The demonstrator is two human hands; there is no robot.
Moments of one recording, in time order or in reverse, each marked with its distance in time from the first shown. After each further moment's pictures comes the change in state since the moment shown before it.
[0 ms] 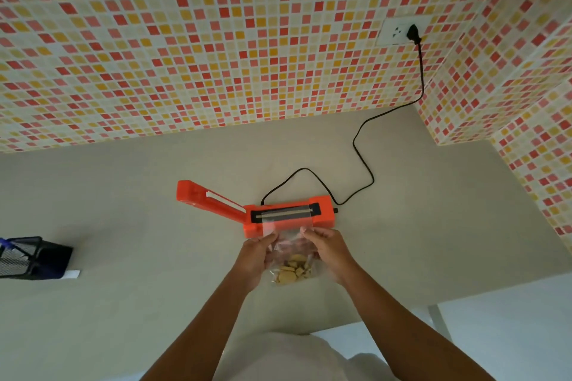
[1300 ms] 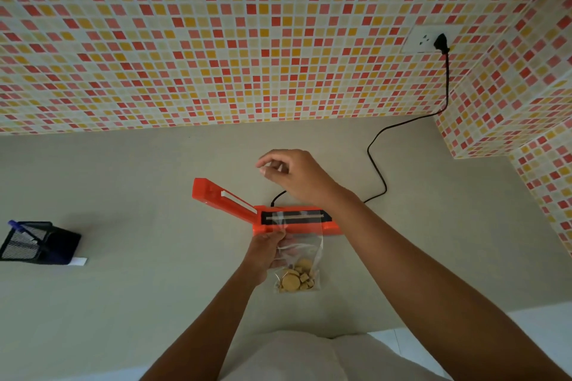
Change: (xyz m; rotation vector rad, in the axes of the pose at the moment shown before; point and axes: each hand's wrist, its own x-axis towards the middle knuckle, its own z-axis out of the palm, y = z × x) left_hand 0.013 0.008 -0.004 0.086 0.044 0.024; right_hand 0.002 -0.183 0.065 -0.702 -0.295 -0.730
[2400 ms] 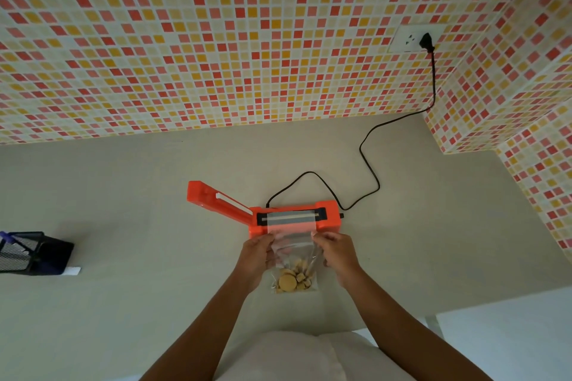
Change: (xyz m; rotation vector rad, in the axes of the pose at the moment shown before) left_hand -0.005 -0.009 -0.008 -0.134 -0.012 0.023; right_hand -0.119 0.134 0.077 0.490 0.431 0.835
